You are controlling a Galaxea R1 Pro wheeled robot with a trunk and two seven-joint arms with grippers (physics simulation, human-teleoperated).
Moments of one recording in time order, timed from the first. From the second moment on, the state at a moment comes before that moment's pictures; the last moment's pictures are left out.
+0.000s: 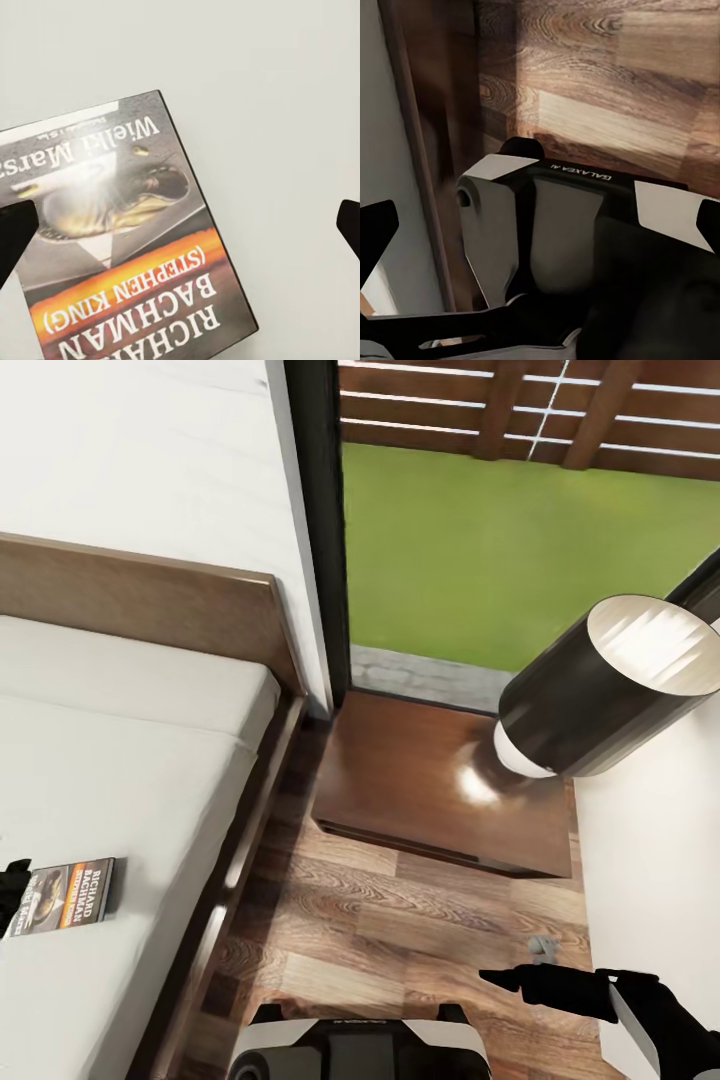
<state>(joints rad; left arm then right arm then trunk) -0.68 0.38 0.83 -0.67 0.71 0.24 0.07 -0.46 -0.32 -0.03 -0.60 -0.14 0.45 1.00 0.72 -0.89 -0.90</state>
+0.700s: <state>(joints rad) -0.68 0.38 0.82 -0.67 0.72 0.24 0.07 -0.47 -0.32 -0.03 -0.60 -0.13 0.44 1.00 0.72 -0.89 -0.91</state>
